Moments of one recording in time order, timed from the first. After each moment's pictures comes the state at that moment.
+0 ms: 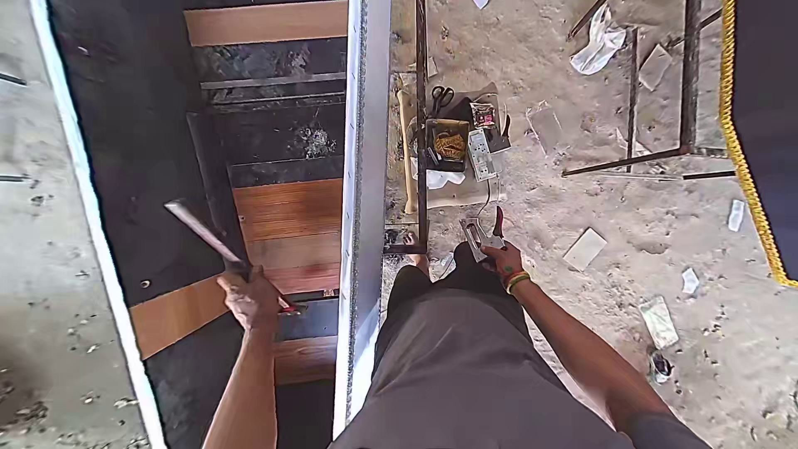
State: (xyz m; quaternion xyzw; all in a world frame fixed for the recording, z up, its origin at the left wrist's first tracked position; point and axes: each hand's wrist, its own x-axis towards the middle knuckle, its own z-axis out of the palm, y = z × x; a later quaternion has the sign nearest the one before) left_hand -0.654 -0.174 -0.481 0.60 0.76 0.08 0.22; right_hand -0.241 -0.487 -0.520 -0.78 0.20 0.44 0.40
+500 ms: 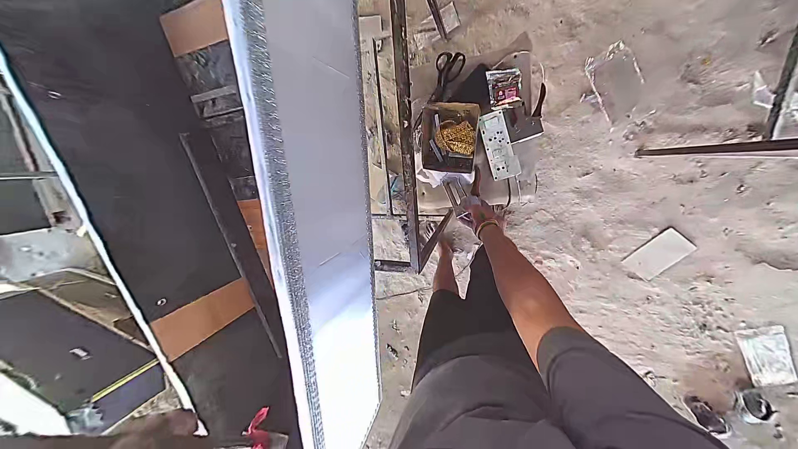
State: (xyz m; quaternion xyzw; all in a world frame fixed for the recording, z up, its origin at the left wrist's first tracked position) left_hand -0.475 -0.290 -0.298 0.68 0.60 0.36 0.22; right_hand -0.158 -0.368 -0.739 -0.64 0.30 0.57 0.42
